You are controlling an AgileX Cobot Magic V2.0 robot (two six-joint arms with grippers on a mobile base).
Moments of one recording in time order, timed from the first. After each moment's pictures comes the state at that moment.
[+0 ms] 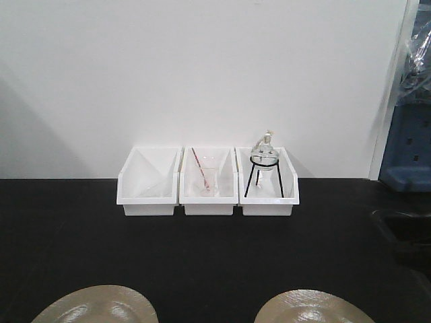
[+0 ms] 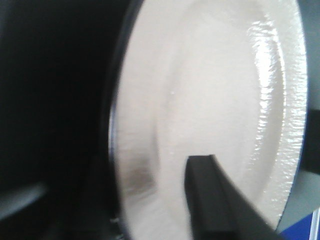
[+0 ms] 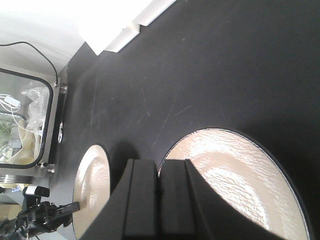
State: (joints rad) left arm 0.35 1.75 -0.77 -1.14 0.88 0.95; right arm -0.50 1.72 -1.12 1.25 1.17 -0.83
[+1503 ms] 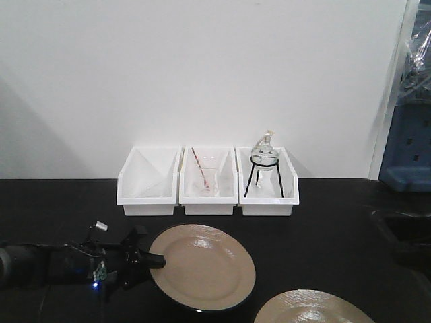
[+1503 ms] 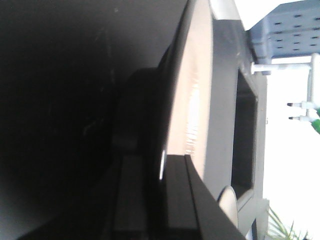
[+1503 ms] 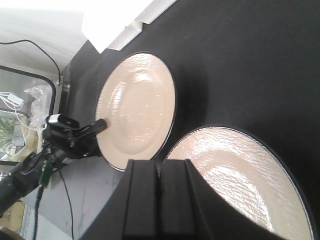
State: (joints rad) left arm -0.10 2.18 -1.39 -1.62 0.79 0.76; right arm -0.50 1.72 -1.12 1.25 1.18 -0.83
